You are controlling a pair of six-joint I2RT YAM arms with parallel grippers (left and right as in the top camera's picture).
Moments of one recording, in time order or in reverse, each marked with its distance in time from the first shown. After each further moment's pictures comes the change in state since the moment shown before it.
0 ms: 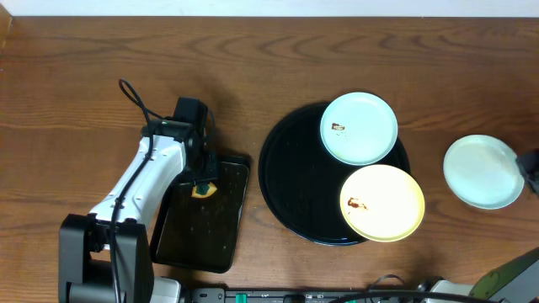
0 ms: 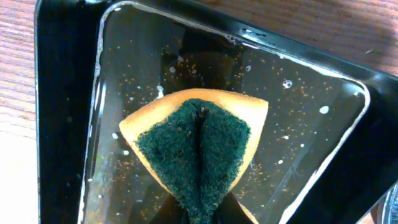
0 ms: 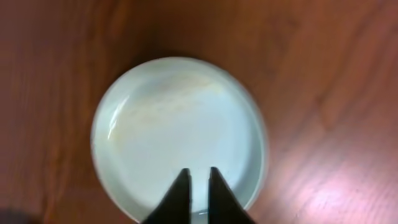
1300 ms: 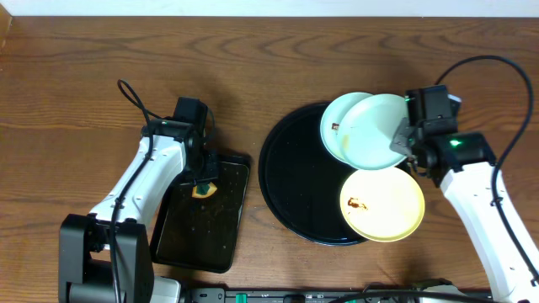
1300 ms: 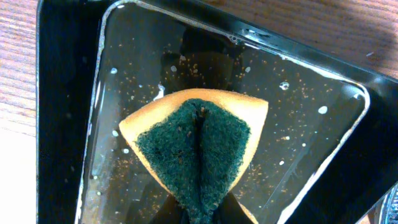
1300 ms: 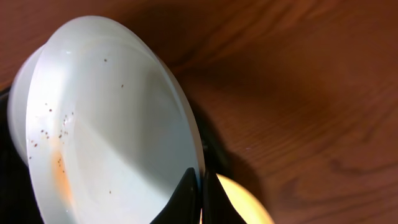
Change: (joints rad) left arm 0.000 0.000 0.000 -0.001 0.000 -0.019; right arm 0.851 -0.154 -0.036 -0.084 0.304 0.050
